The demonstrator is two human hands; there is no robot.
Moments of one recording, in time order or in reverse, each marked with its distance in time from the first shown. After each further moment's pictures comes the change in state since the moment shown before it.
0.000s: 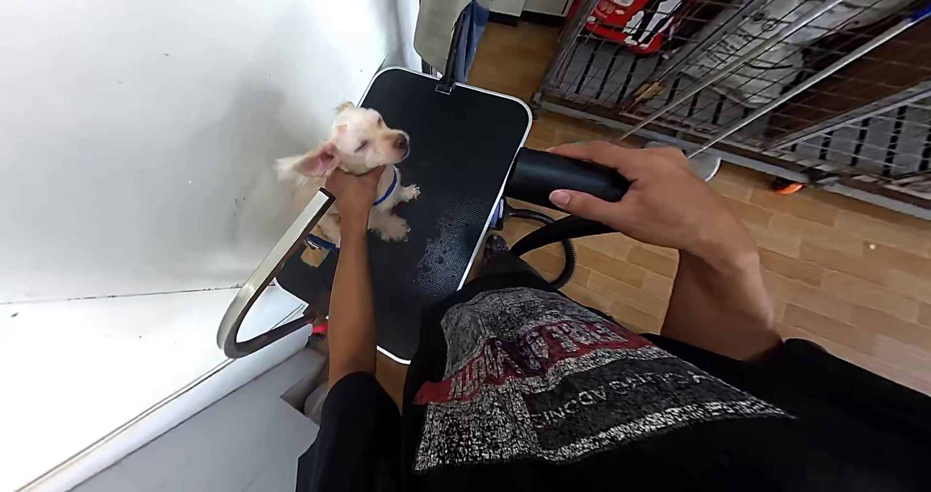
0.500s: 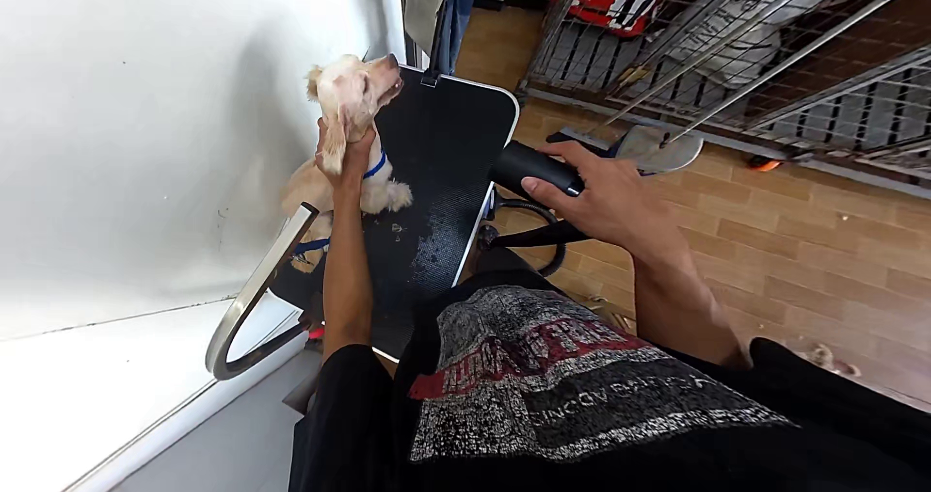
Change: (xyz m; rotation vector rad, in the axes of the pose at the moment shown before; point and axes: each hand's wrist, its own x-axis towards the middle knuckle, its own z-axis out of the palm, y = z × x) left_hand 0.068 0.001 0.061 -0.007 0.047 0.090; right_hand 0.006 0.012 0.034 -0.007 -0.034 0.313
